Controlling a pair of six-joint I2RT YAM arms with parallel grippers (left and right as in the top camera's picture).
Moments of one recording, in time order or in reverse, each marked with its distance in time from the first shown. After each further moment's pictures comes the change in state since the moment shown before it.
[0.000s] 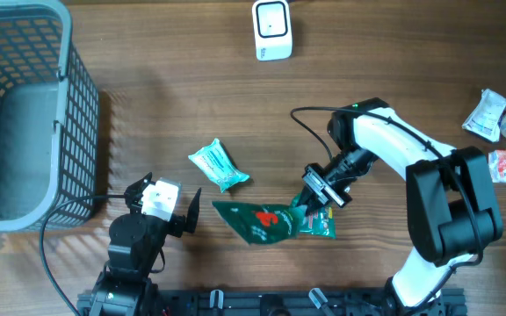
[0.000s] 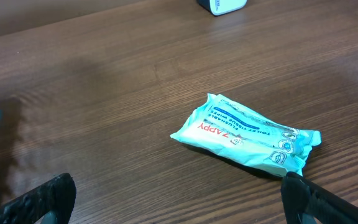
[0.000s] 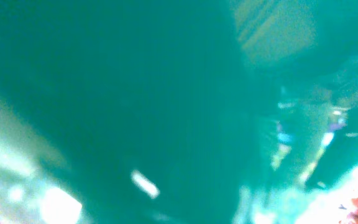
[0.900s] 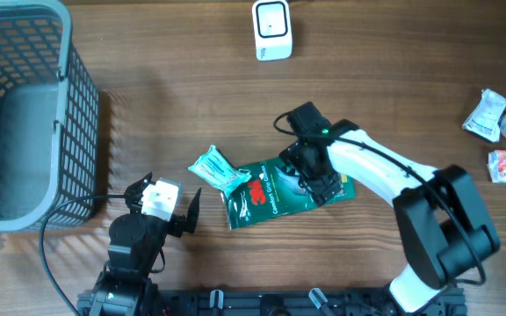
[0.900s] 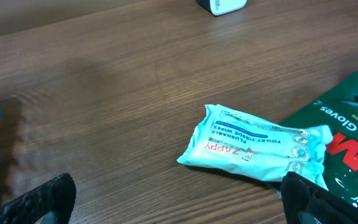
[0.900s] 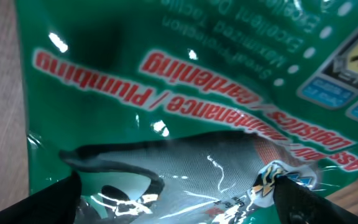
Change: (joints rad) left arm 0.000 0.000 0.000 0.000 0.000 0.000; right arm 0.211 -0.062 -0.072 0.665 0.794 0.569
